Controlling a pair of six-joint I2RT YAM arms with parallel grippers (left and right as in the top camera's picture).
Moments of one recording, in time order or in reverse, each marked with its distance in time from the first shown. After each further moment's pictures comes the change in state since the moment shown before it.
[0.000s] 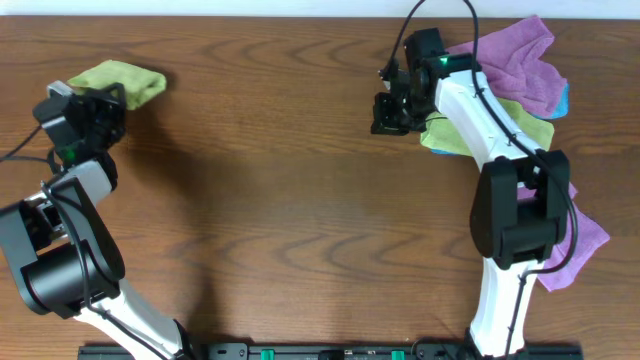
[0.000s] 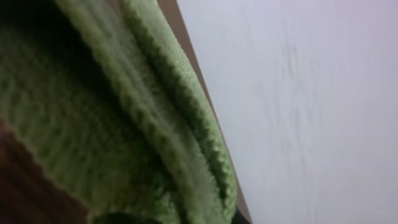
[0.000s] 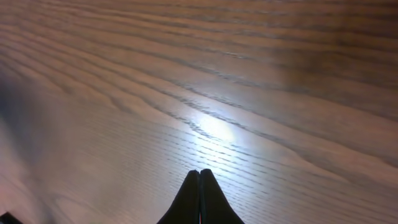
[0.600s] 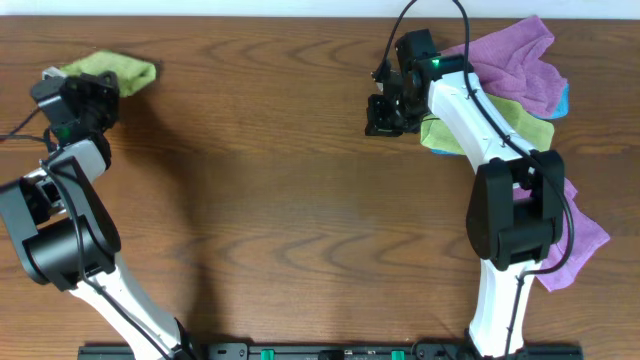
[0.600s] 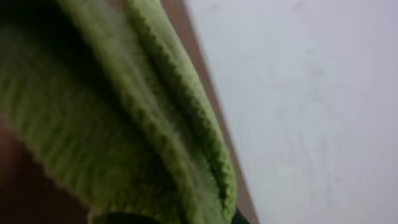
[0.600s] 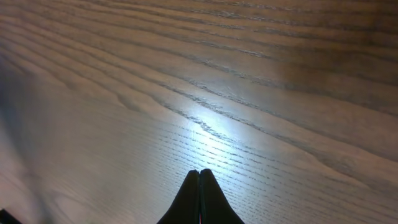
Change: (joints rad) left arm 0.000 0.165 0.190 -0.103 0.000 0.034; right arm 0.024 0.000 0.000 0.006 0.007 0.001
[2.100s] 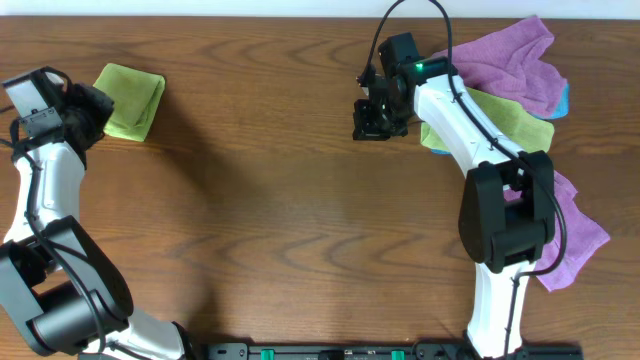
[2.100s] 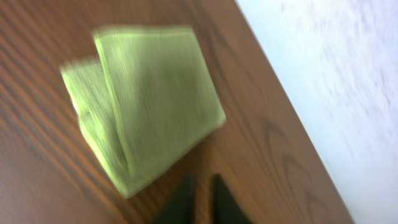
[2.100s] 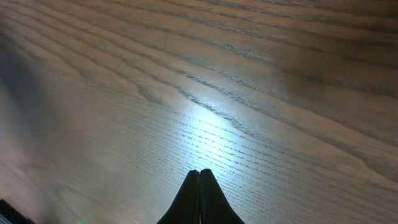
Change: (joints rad) left arm 0.008 -0.346 0.016 -0.624 -0.116 0.389; right arm 0.058 0.000 0.000 0.002 -0.001 0.011
